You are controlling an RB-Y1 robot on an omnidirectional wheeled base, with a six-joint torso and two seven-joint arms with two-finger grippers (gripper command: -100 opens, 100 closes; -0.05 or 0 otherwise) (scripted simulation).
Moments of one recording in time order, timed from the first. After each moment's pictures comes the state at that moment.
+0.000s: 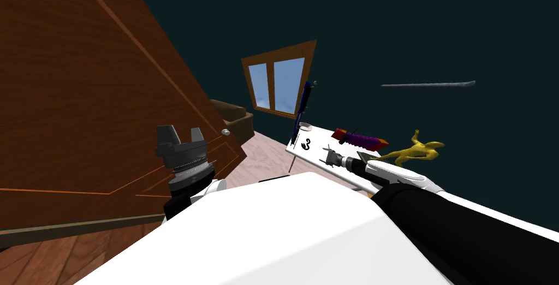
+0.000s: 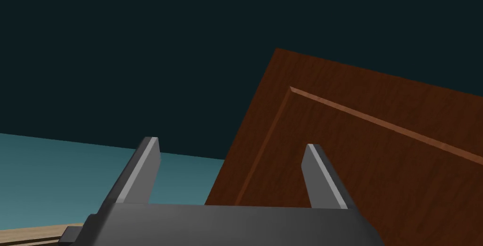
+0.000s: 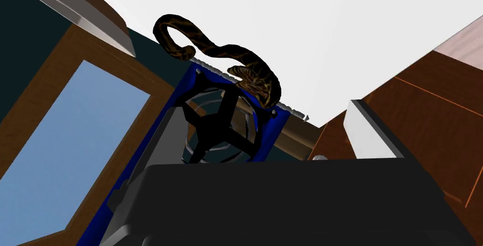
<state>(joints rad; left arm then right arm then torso) 0.55 -0.02 0.04 -2.36 0.05 -0.63 -0.17 0.92 -1.26 -0.12 -1.84 0.47 -0.32 0.84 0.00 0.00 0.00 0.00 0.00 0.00</state>
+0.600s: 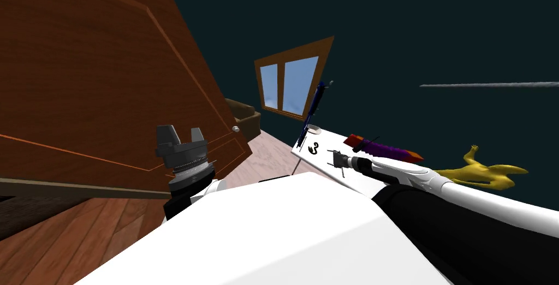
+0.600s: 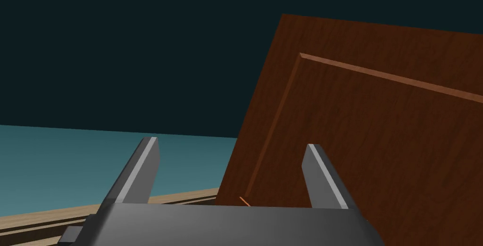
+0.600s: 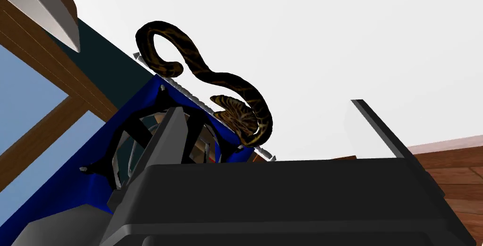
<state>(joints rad) 0.55 -0.02 0.04 -2.36 0.05 -0.63 -0.17 0.97 -1.41 -0.12 -1.75 0.51 -0.31 0.95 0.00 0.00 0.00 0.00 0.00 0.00</state>
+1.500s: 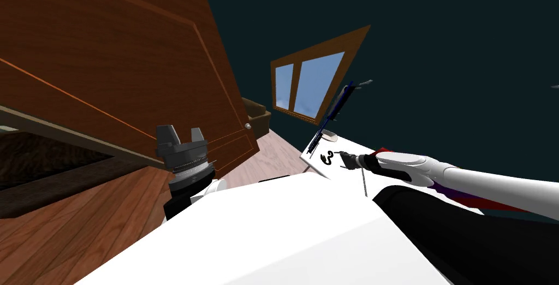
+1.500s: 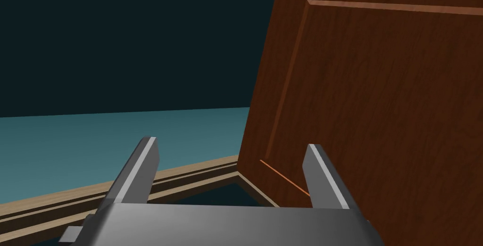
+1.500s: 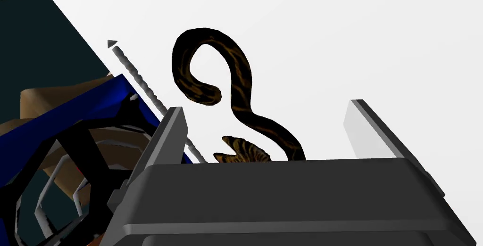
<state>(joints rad) 0.55 -0.02 0.04 -2.36 0.05 -0.63 -0.17 1.04 -1.62 -0.09 -1.62 0.58 -0.29 1.09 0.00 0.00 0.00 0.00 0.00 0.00</state>
